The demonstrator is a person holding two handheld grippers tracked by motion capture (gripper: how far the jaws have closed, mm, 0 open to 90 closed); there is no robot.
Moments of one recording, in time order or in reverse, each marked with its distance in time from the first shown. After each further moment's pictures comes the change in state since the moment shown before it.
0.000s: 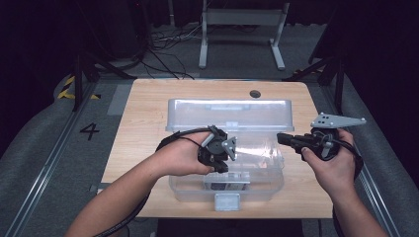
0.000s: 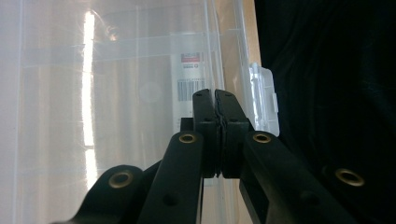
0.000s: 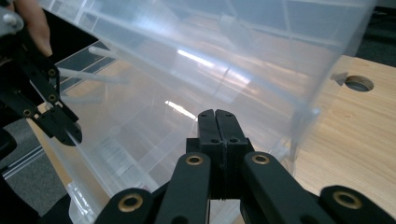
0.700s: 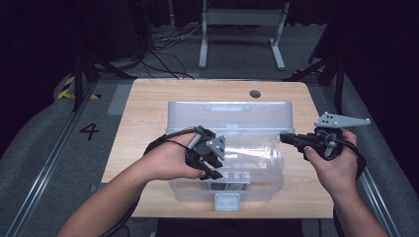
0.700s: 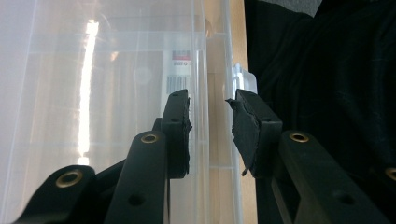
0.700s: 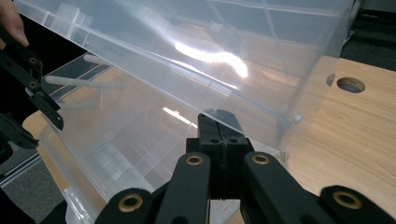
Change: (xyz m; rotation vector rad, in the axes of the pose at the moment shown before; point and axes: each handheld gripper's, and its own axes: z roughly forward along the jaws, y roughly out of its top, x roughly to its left) left arm -0.011 -0.023 -0.020 -0.089 -0.004 -0.070; right arm -0.003 -0.001 -0.004 -0.019 -0.014 0.012
